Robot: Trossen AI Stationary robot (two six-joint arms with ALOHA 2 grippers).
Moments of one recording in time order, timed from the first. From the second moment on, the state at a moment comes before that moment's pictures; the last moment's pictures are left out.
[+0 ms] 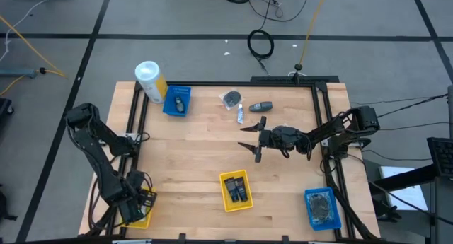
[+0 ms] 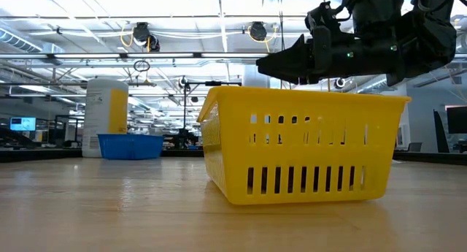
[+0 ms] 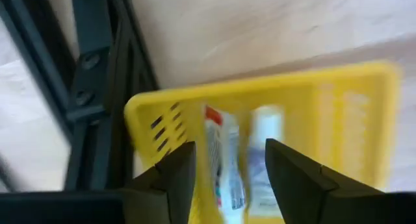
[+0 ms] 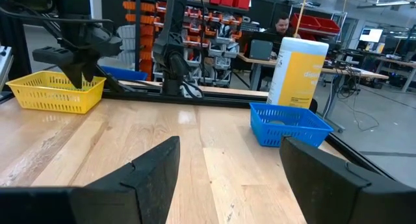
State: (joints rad) left arm -1.10 1.44 0.87 -1.02 0.11 -2.43; right arm 0.03 1.64 0.42 1.24 0.18 -0.13
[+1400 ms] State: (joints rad) left arm -0.66 1.47 0.88 -0.97 -0.14 -1.78; right arm 0.03 1.64 0.42 1.20 0.18 -0.15
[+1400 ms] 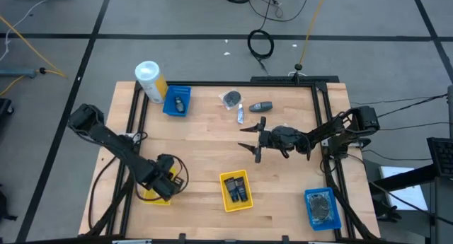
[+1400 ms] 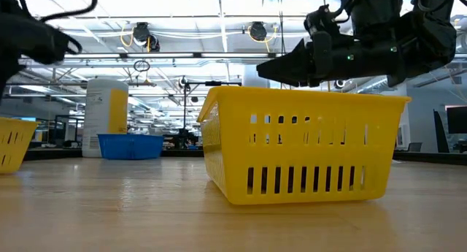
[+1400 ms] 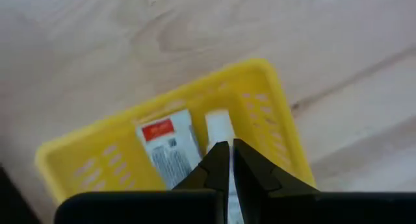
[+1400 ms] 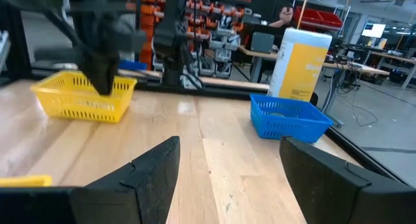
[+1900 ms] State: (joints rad) left arm -0.48 1.45 0.81 -0.40 -0.83 -1.09; right arm -0.02 1.33 0.42 0.51 0.41 -0.13
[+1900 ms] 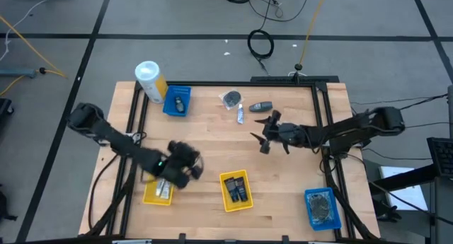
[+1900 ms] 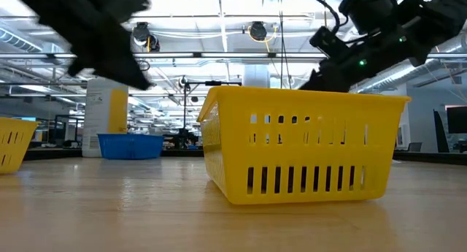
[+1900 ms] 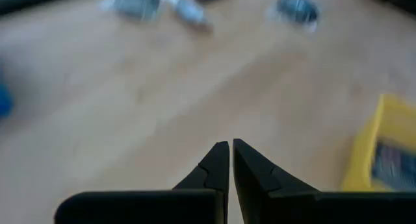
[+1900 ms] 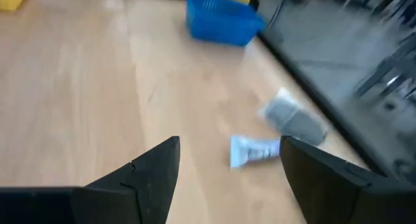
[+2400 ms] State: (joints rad) left arm 0.13 1.61 0.79 0.38 -0.53 -0.19; right arm -0.02 1.31 0.26 0.56 0.28 0.11
